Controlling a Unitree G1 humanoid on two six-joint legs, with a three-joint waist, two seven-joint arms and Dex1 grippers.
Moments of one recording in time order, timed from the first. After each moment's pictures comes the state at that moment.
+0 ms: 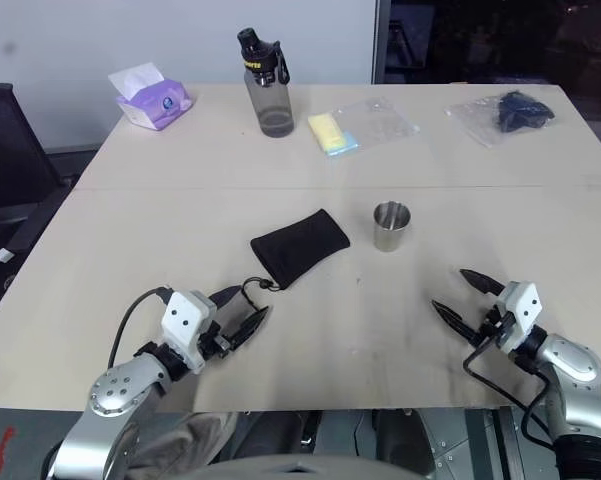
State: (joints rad) left arm 0.32 0.45 0.03 -0.45 -0.20 0.20 -0.54; right arm 0.07 -0.52 -0.21 0.22 0.41 -0.27 1.04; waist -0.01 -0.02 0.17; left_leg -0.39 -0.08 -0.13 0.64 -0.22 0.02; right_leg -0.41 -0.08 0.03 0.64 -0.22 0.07
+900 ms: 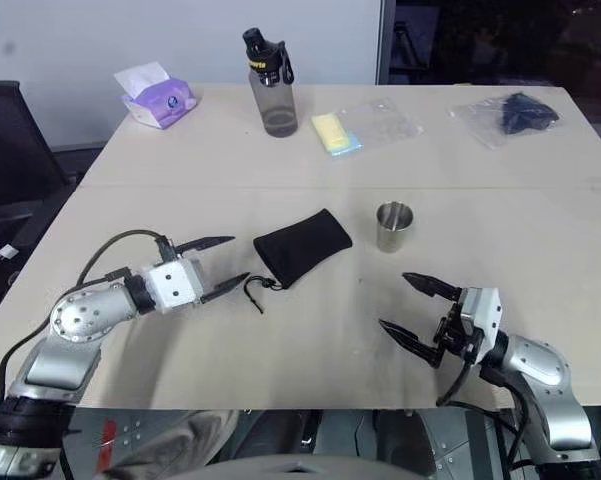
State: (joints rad) left arm -0.10 0.78 0.03 -0.04 0.06 -0.38 -0.77; right arm 0.20 -0.49 -0.05 -0.26 0.53 -0.07 1.02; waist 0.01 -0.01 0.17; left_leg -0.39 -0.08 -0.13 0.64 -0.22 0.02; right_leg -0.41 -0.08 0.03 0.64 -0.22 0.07
